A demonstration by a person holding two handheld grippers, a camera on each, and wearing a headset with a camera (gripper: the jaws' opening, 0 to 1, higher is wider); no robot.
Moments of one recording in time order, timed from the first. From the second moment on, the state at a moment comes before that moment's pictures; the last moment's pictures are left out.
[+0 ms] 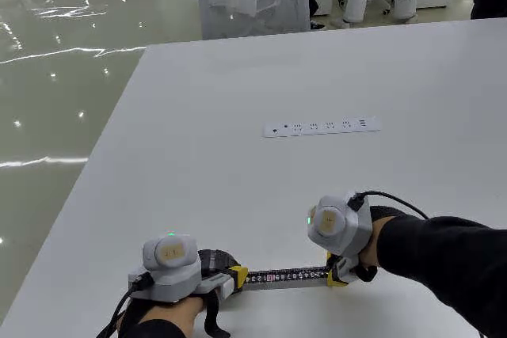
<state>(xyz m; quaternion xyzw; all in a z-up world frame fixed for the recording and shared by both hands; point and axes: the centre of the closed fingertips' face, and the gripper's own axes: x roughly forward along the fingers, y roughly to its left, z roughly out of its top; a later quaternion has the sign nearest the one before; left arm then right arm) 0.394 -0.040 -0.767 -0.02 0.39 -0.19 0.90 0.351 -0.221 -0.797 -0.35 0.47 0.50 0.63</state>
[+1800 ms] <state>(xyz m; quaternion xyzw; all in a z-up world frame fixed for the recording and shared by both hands) 0.394 -0.041 -0.768 -0.02 0.39 -0.20 0.90 0.355 -0.195 -0.795 -0.35 0.46 0.52 0.63</state>
